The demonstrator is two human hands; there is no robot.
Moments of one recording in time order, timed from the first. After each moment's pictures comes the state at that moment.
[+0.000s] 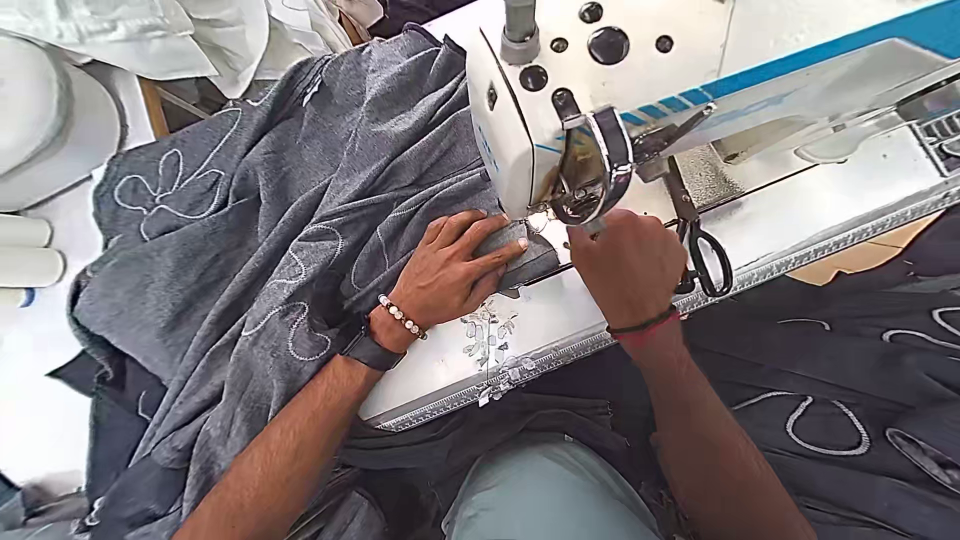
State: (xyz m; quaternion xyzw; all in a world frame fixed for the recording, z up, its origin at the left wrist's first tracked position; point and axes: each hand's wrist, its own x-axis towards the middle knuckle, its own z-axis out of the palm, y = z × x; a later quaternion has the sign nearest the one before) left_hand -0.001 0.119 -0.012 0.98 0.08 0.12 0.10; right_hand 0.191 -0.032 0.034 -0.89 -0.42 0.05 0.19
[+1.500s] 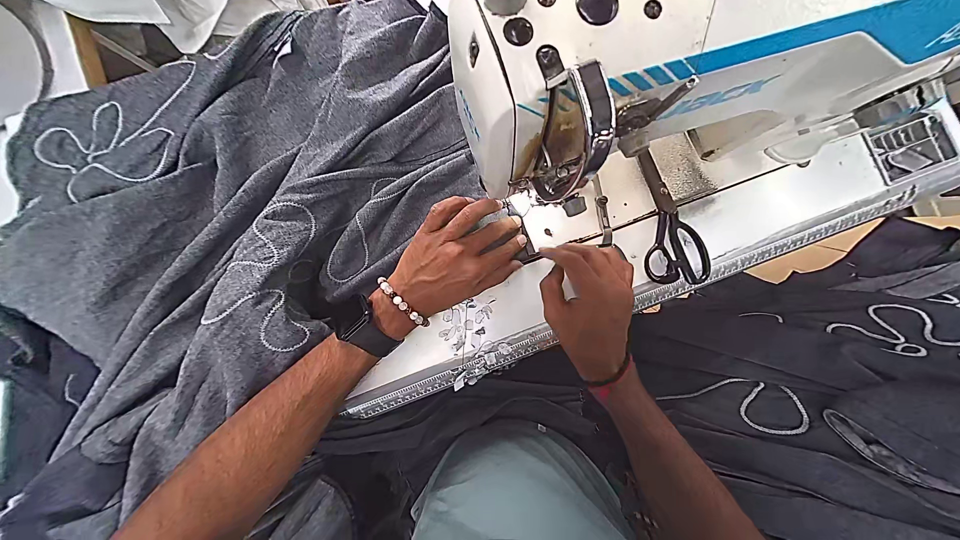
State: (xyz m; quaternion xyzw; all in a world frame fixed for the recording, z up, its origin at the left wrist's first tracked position) left_hand 0.018 0.094 -0.008 0.99 0.04 0.16 0.00; right_hand 0.163 -0.079 -0.017 -0.81 -0.50 -0.01 0.32
